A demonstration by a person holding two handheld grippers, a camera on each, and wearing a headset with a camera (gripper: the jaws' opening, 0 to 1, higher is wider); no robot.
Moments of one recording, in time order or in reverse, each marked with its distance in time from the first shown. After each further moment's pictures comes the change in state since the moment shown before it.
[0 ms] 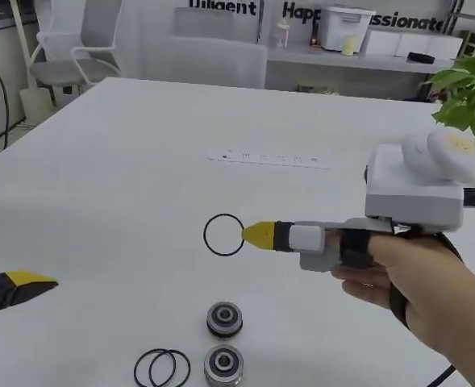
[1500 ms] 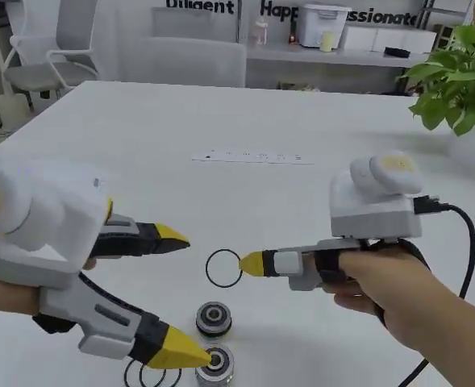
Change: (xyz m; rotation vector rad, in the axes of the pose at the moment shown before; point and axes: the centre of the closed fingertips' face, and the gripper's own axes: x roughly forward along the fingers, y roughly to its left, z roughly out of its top) left arm 0.081 -0.030 0.083 0.267 -0.020 -0.285; right arm -0.001 -0.052 -0.031 0.003 0.108 -0.142
